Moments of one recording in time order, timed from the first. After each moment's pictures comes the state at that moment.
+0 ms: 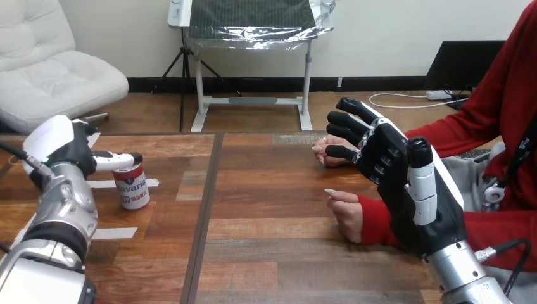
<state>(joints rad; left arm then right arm) -0.86 0.45 -0.25 1.34 0.48 0.08 0.27 0.03 -0.16 -0.05 0.04 0.31 -0.34 0.46</state>
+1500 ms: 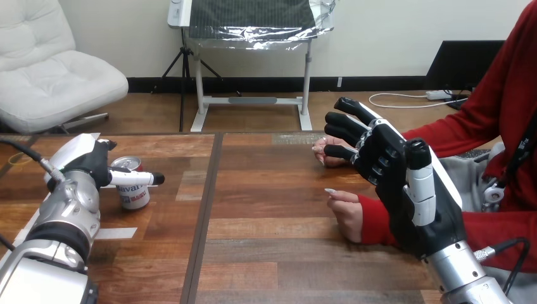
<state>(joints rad) -0.86 0.45 -0.26 1.34 0.48 0.08 0.07 0.03 -0.16 -0.04 0.04 0.31 -0.34 0.48</state>
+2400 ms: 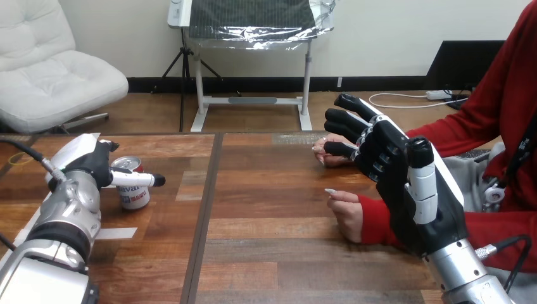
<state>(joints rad) -0.86 0.44 -0.27 1.34 0.48 0.08 0.07 0.03 -0.16 -0.04 0.02 0.31 -0.34 0.48</state>
